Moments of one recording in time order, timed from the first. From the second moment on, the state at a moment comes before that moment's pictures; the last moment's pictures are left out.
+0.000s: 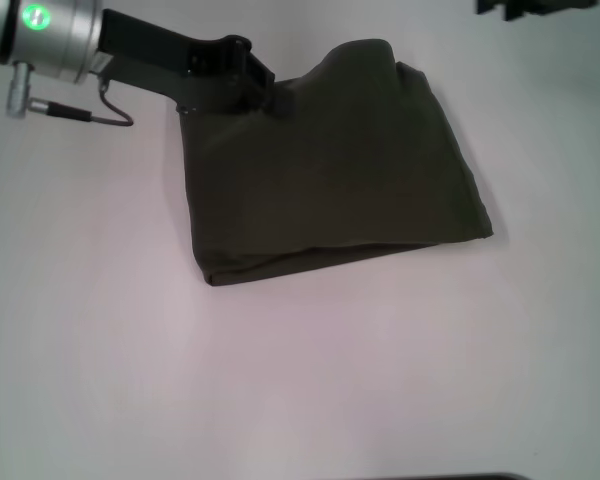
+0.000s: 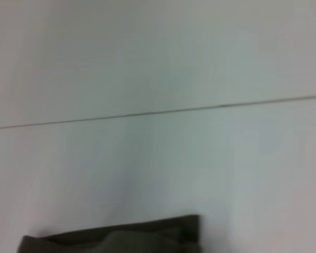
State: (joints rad) left arm -0.87 -2.00 -2.23 -0.71 -1.01 1.58 -2.65; right arm 0.85 1.91 -0.85 -0.81 -2.49 -1.28 2.77
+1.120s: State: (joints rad) left arm -0.78 -1.96 -2.32 -0.70 -0.99 1.56 -2.67; right arm 0.96 1.98 -0.87 -0.58 -2.35 -1.18 2.67
